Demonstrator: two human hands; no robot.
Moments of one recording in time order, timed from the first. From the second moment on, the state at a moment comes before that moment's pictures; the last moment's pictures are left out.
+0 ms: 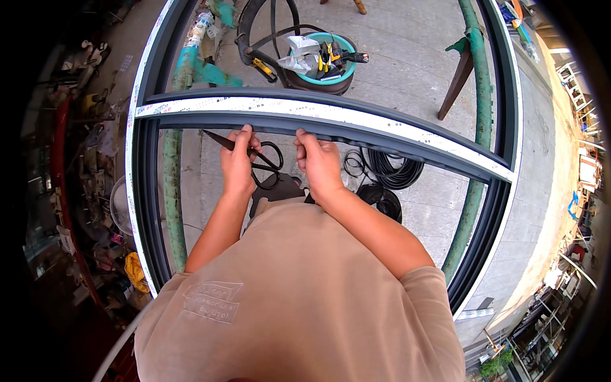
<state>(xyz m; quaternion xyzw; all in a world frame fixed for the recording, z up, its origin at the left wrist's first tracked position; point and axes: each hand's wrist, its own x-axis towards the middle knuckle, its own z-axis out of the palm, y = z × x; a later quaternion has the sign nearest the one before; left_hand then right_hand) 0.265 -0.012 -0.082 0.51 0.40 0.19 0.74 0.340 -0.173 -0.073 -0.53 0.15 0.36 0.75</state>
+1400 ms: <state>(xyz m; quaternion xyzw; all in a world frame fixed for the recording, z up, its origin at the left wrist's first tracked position) 0.268 -0.018 -0.079 0.52 0.39 0.13 0.75 0.349 -0.229 -0.077 -0.56 0.15 0.33 0.75</state>
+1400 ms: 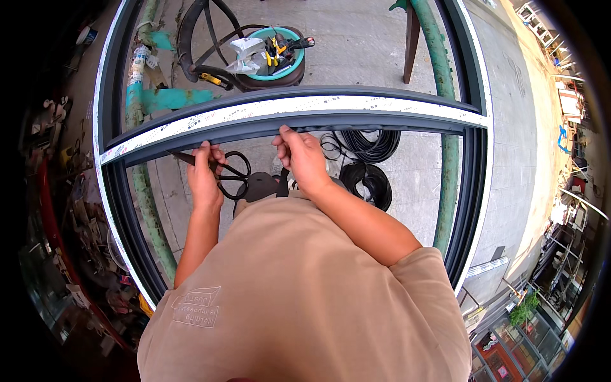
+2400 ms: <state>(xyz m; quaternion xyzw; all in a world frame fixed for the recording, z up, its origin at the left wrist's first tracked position) 0.270 -0.020 -0.079 0.52 0.39 0.15 0.74 0.356 -0.270 -0.076 -0.56 0.17 0.28 0.76</state>
